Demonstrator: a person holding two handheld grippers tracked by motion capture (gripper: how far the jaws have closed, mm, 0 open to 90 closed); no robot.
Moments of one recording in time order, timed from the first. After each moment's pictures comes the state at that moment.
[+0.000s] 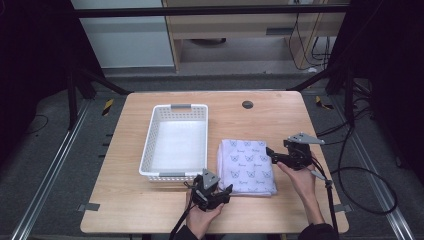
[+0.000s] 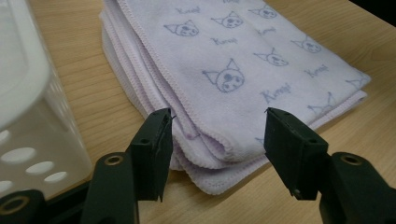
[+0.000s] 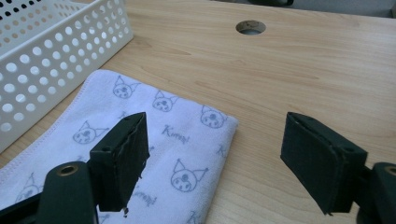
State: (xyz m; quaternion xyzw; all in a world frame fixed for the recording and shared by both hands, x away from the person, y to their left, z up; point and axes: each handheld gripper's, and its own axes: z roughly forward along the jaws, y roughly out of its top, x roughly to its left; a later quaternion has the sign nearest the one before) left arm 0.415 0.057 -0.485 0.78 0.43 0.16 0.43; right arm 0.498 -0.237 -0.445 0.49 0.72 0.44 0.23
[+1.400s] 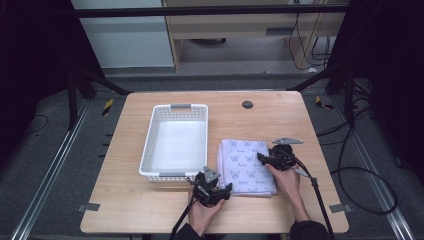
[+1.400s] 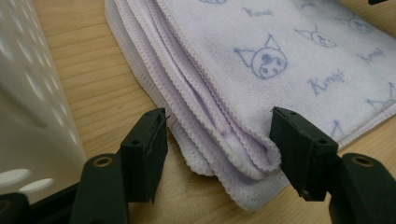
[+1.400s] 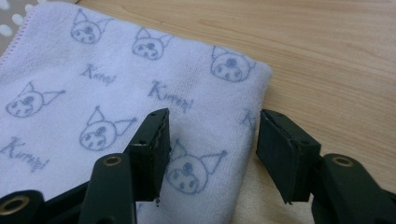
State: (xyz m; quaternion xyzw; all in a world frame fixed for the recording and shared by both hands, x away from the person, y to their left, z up) left arm 0.434 0.053 -0.505 0.78 0.46 0.14 0.40; right arm 0.527 -0.214 -0.498 0.52 0.74 0.38 0.18
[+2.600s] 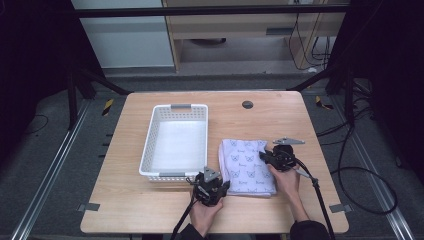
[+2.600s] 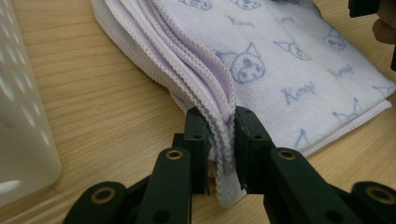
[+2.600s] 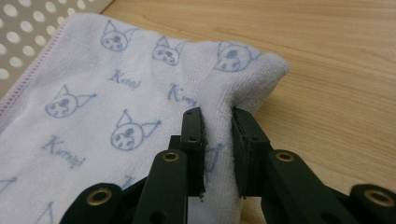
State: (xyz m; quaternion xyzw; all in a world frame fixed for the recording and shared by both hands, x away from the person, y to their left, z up) left arm 0.431 0.052 -0.502 0.77 0.46 0.11 0.43; right arm 0.521 -0.214 -0.491 0.52 0.74 0.41 0.16
